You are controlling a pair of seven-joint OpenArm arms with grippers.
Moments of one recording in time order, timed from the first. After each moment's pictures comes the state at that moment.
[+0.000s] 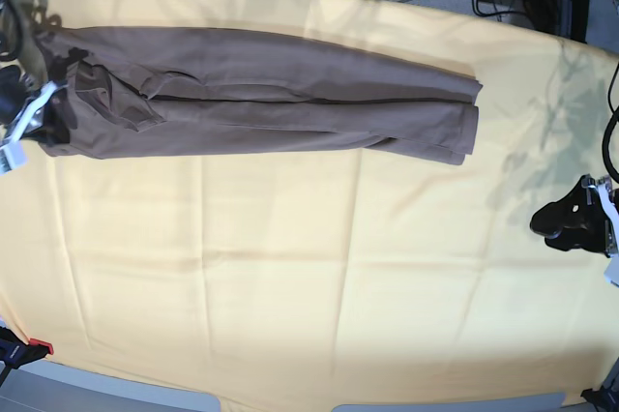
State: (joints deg) left arm -20.8 -50.6 -7.7 77.7 -87.4 -43.9 80.2; right arm -18.4 35.1 28.8 99.3 47.1 41.6 -53.9
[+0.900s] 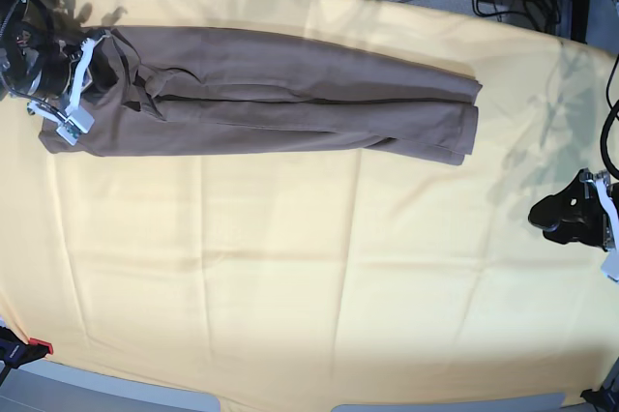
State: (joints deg) left arm -19.9 -50.4 -7.9 77.7 -87.4 -43.9 80.9; right arm -18.8 38.9 14.1 103.3 46.9 41.8 -71.7
